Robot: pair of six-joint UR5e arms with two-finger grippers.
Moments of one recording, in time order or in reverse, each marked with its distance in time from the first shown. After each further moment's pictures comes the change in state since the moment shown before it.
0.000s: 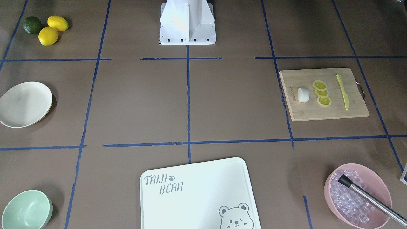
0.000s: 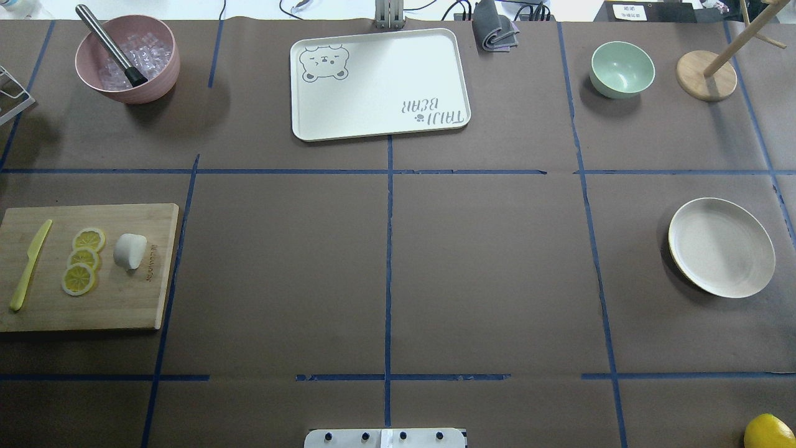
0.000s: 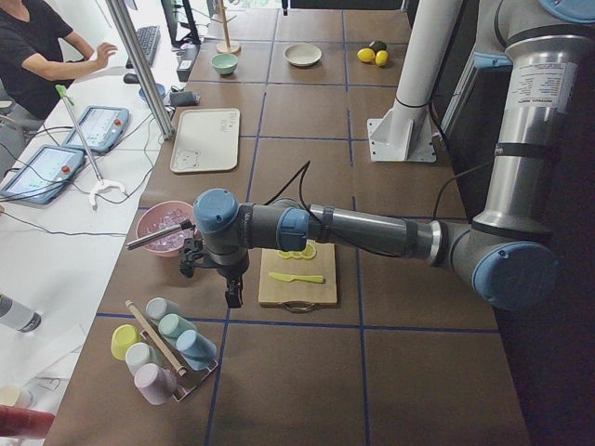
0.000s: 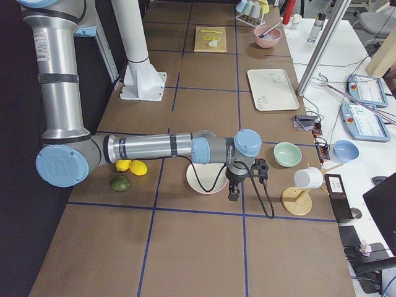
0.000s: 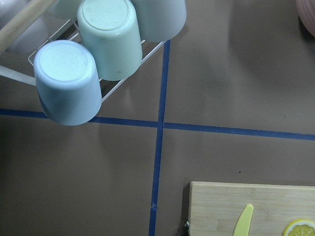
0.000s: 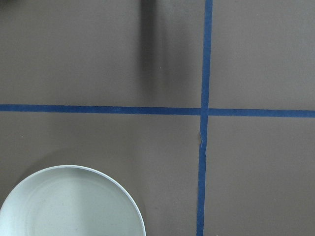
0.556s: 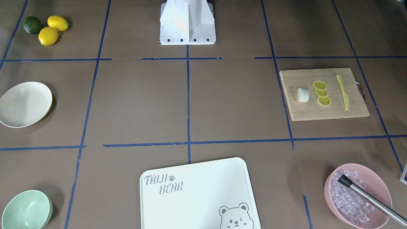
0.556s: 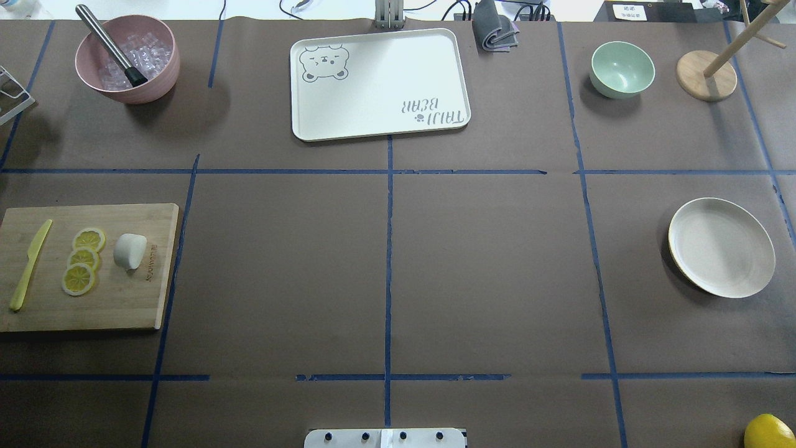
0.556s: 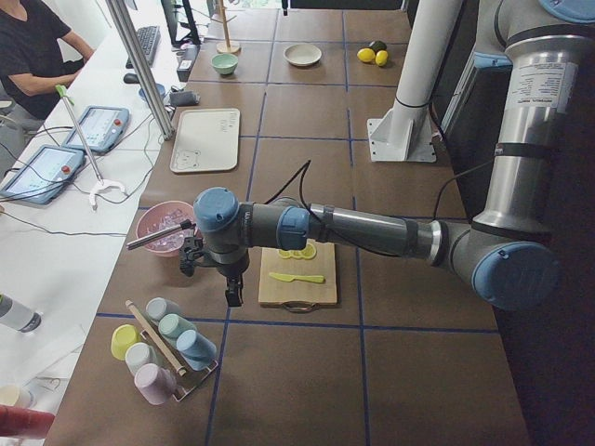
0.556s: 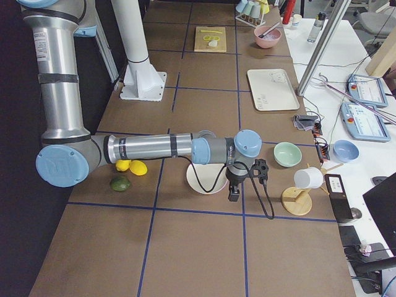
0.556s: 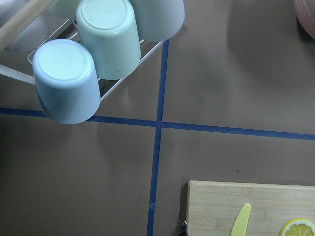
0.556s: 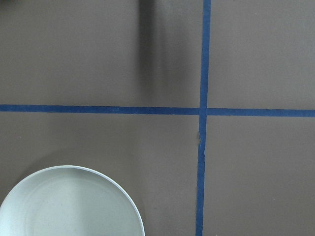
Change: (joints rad) left arm 0.000 0.000 -0.003 0.002 0.000 -0.006; right arm 0.001 0.000 0.003 0.000 0.000 0.001
